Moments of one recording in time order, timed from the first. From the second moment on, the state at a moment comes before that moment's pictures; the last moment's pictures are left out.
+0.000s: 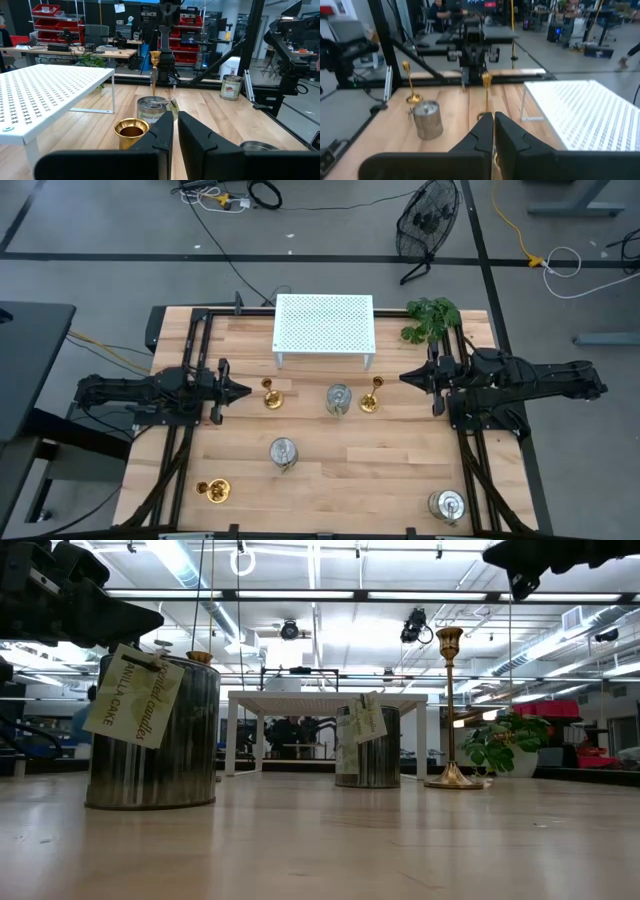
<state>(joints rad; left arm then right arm) -0.04 0.01 0.01 0.05 -0.08 -0.08 0.04 0.49 0.54 -0.20 0.06 0.02</state>
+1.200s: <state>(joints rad) -0.04 0.01 0.01 0.05 -0.08 -0.08 0.04 0.69 0.54 -0.46 0.12 0.05</state>
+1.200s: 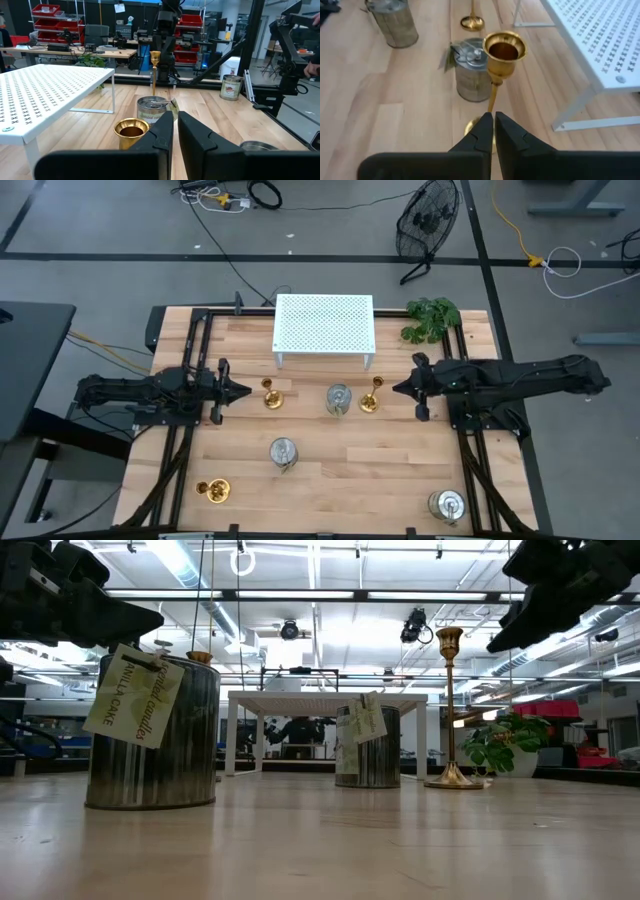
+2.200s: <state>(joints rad) -0.04 0.01 0.01 0.05 -0.08 -0.08 0.01 0.98 0.54 -0.26 0.17 0.09</state>
